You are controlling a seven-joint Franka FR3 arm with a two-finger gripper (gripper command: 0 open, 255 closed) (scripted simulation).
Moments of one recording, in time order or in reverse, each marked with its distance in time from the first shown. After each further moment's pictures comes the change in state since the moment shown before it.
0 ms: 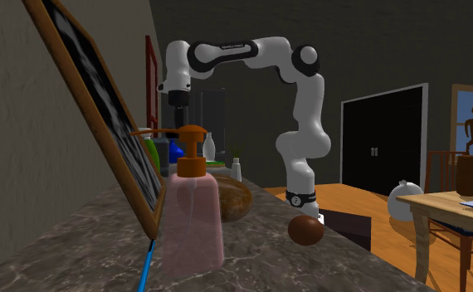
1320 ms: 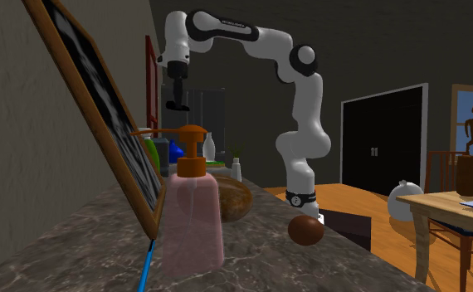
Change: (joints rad) arm 0.004 0.038 0.001 0.309 0.015 -0.271 -0.019
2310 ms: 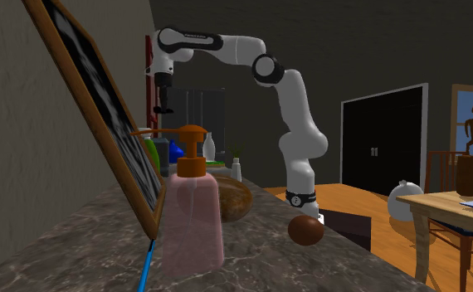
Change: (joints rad) arm -0.207 0.403 -0.186 0.464 0.154 -0.091 -0.379
